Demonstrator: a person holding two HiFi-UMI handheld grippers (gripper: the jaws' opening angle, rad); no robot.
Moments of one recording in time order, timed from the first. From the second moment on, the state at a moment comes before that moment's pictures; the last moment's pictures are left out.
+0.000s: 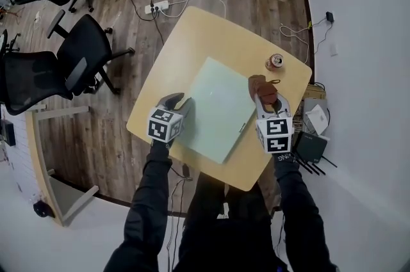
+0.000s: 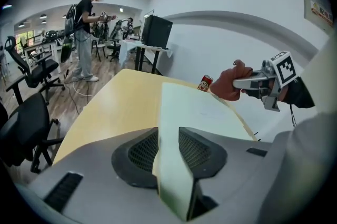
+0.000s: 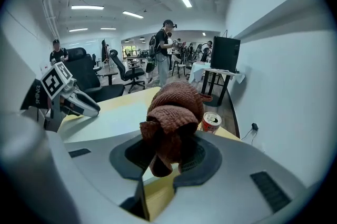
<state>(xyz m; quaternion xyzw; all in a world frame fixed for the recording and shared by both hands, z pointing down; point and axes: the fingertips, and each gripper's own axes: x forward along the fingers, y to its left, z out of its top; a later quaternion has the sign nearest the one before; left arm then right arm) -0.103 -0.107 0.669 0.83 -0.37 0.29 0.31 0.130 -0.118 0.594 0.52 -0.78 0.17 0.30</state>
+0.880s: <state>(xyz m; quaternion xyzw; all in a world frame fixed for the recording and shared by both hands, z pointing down) -0.104 -0.107 0.674 0.82 -0.36 0.30 0.33 0.069 -0.027 0.640 0.41 -0.82 0.22 0.34</state>
